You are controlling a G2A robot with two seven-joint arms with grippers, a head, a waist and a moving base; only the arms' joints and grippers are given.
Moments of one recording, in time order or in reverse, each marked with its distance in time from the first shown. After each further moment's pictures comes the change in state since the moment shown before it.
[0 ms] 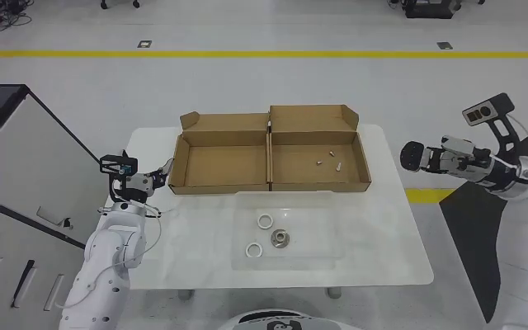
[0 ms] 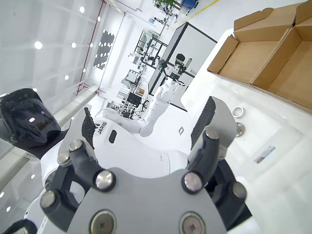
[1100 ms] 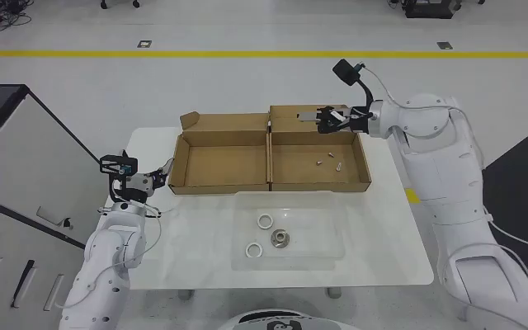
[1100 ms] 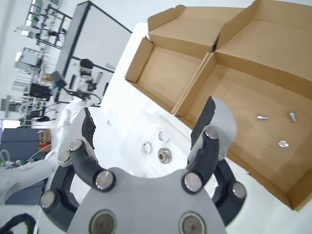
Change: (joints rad) left arm 0.000 0.000 0.000 0.000 0.000 0.000 0.000; right arm 0.499 -0.090 -0.689 0.199 -0.684 -0.001 -0.271
